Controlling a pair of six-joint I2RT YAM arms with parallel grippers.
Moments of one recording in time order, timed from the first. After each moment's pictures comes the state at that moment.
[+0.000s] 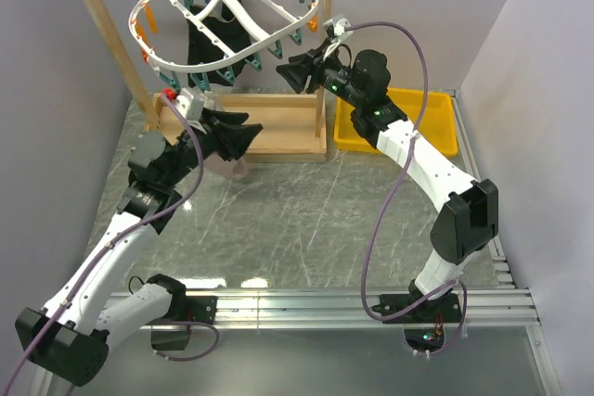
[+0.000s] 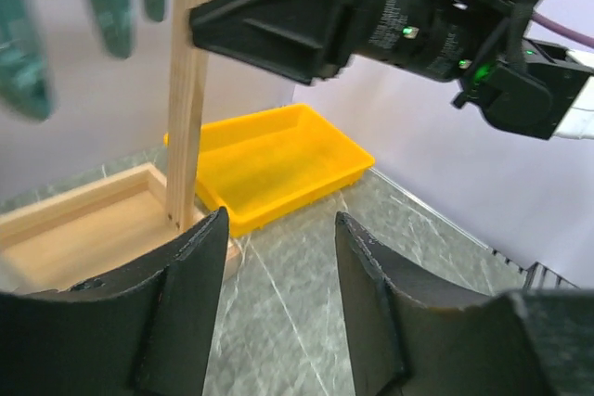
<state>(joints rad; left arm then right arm) -0.35 0.93 0.92 0.23 0.46 -0.35 0.50 1.68 1.58 0.28 -0.43 0.24</state>
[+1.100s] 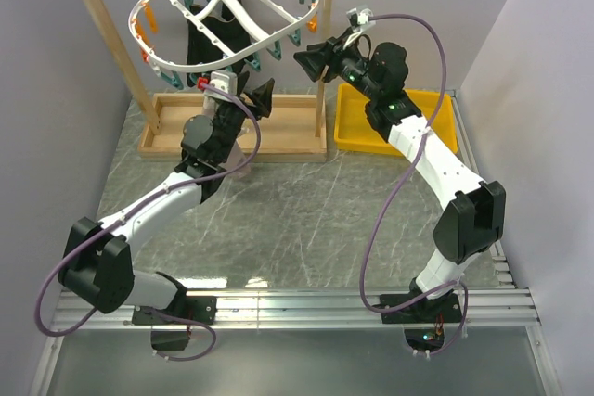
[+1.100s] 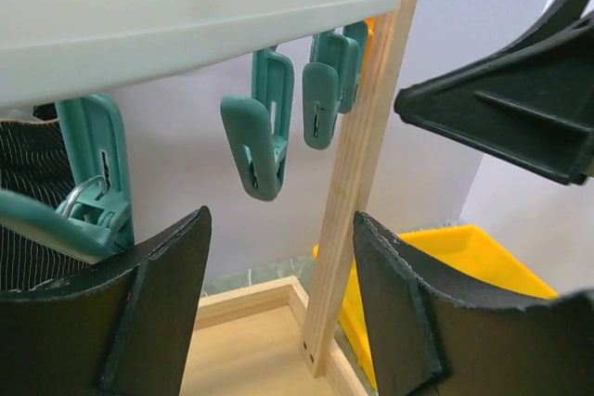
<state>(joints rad) -0.52 1.35 0.97 0.79 -0.10 -0.10 0.41 1.68 1.60 0.29 -0.43 0.31</state>
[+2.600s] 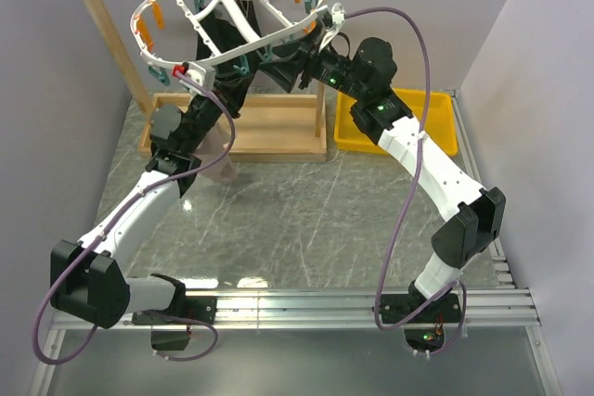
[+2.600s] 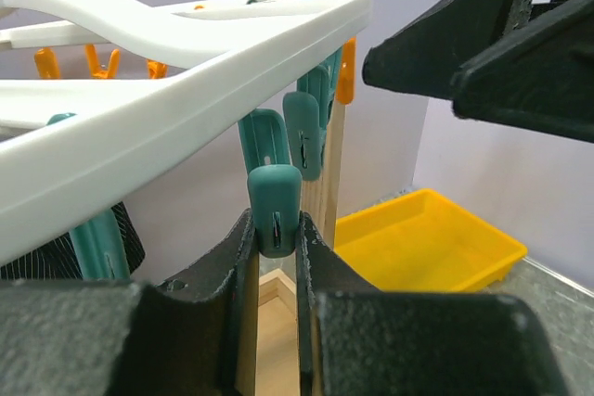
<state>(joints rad) -0.35 1.27 1.02 0.66 0.29 -0.14 0.56 1.67 1.74 0.22 -0.56 0.28</state>
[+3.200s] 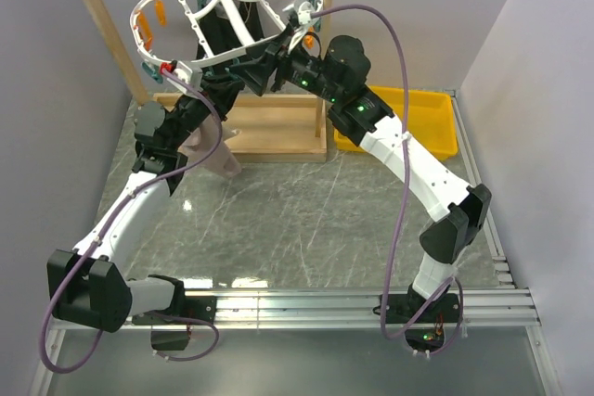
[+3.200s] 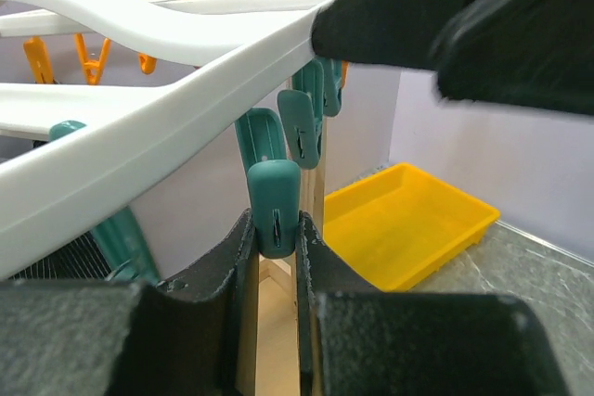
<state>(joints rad) -0.24 1.24 1.02 0.62 0.50 -0.18 0.71 1.74 1.91 0.08 -0.43 0.21</state>
